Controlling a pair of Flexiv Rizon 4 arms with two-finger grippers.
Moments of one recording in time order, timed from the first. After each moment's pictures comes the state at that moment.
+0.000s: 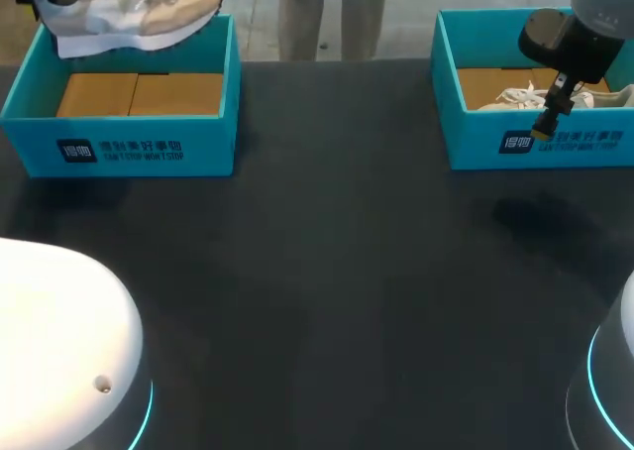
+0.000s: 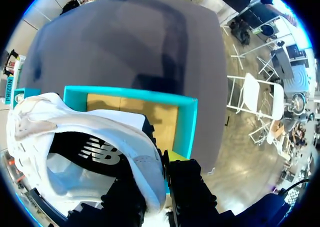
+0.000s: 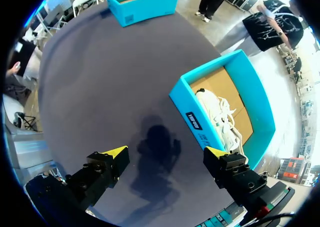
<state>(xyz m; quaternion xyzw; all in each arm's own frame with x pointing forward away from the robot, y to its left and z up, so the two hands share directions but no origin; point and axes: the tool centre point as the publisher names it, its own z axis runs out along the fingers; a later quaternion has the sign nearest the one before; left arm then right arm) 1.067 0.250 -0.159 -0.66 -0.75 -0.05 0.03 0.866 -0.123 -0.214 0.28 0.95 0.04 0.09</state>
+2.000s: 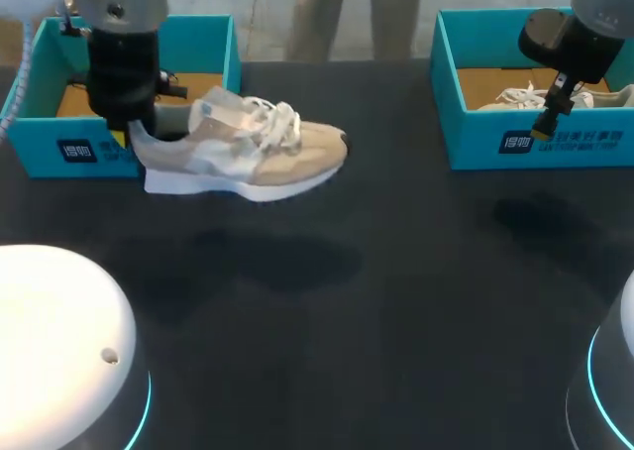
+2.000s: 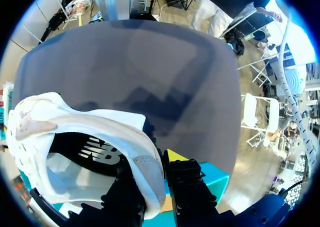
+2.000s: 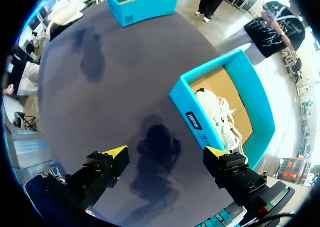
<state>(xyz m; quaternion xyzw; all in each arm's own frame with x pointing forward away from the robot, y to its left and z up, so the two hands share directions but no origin) 0.810 0.067 -0.190 -0.70 -0.71 -0.06 0.08 0.866 -0.123 -0.214 0.28 0.95 0.04 0.09</state>
